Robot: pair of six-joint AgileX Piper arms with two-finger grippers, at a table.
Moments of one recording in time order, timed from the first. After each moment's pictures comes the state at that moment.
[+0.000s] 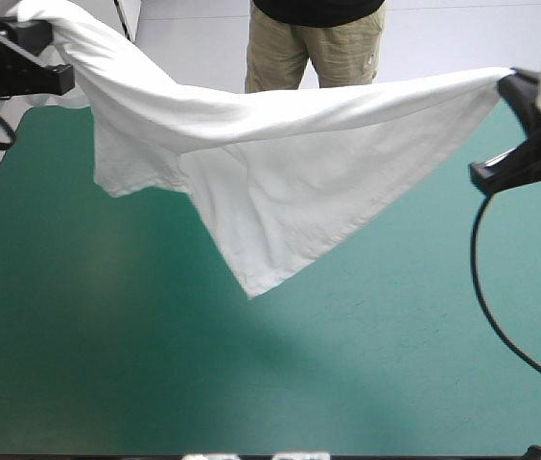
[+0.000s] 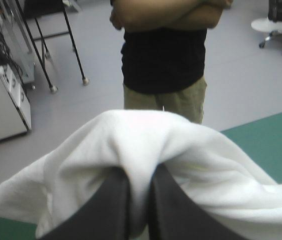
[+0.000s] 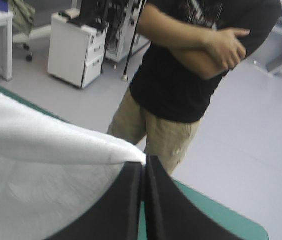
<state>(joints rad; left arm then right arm) -0.11 1.42 -2.37 -0.18 1.25 0.22 0.64 1.08 -1.94 -0.34 1.07 -0.07</state>
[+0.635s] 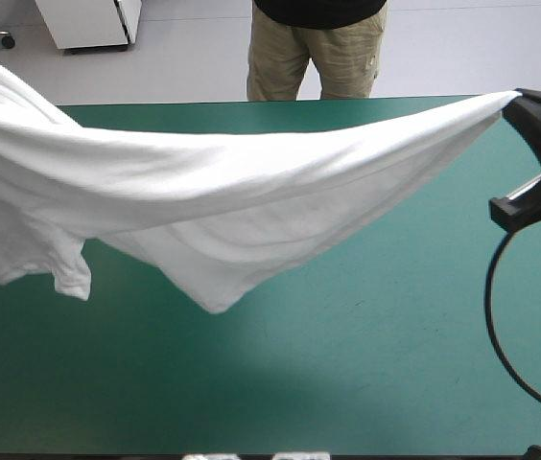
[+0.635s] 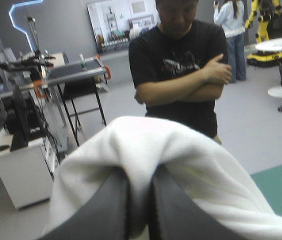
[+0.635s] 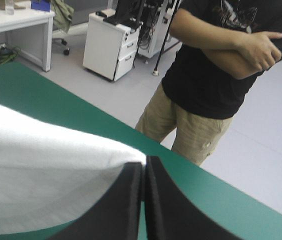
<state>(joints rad) -0.11 1.14 -2.35 -0.14 1.25 0.24 0.64 1.09 -2.02 -0.21 1.21 -0.14</state>
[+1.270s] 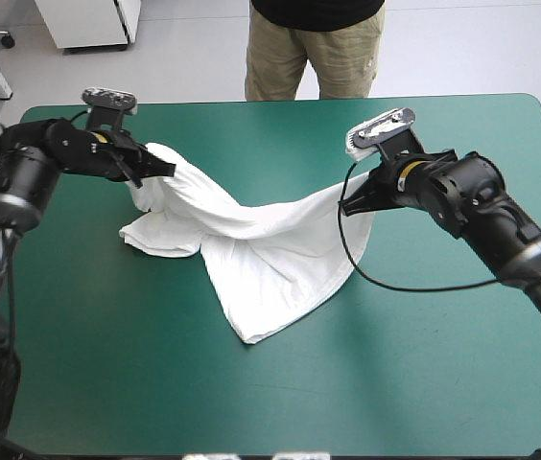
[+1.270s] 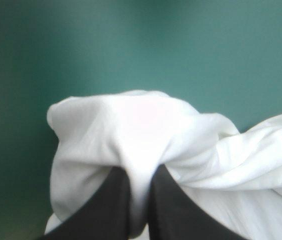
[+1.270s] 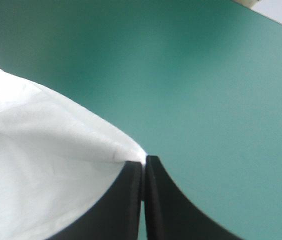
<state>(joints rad) -0.11 1.62 -1.57 -0.25 0.91 0.30 0.47 1.43 -1.40 -0.17 0.76 0.03</state>
